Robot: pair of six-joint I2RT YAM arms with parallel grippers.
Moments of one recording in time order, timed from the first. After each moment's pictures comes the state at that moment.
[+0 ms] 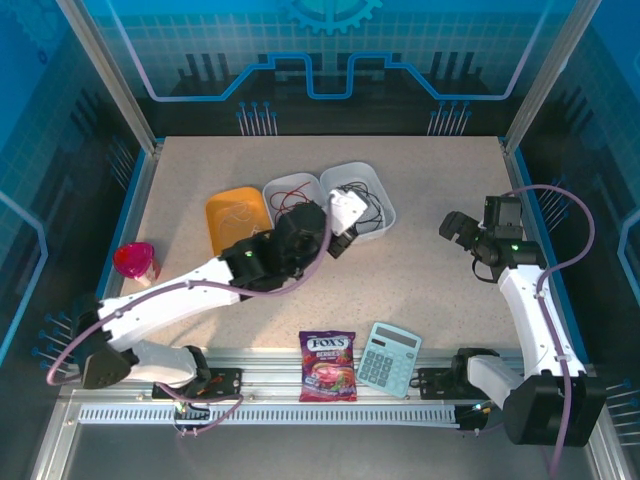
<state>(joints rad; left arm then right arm) -0.98 1.31 1.23 -0.21 -0.42 0.17 -0.07 1.03 0.90 -0.71 0.01 0.47</state>
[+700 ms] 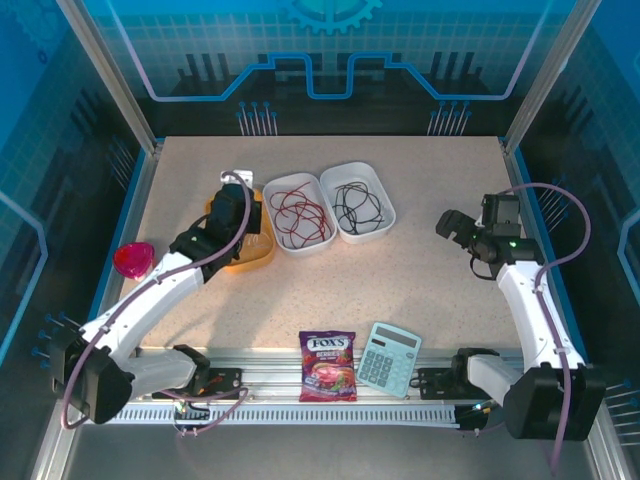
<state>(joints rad) -0.44 1.18 0.95 -0.38 -0.48 -0.19 -0.07 1.07 0.90 -0.69 -0.03 0.47</state>
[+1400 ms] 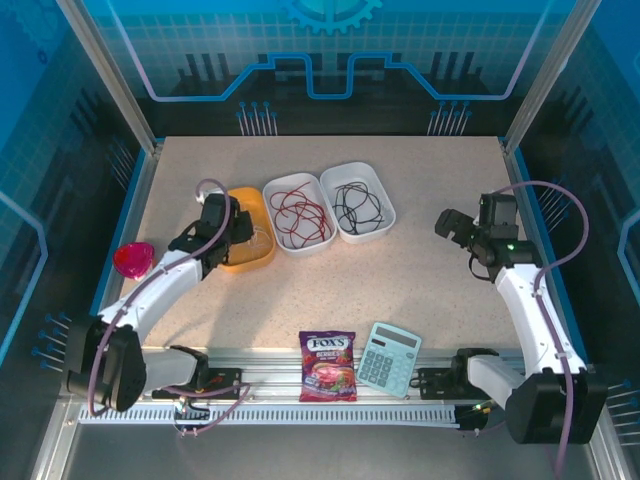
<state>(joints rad) -0.25 1.22 0.81 -0.34 -0.35 -0.43 -0.04 1.03 0.88 -0.65 0.03 0.43</state>
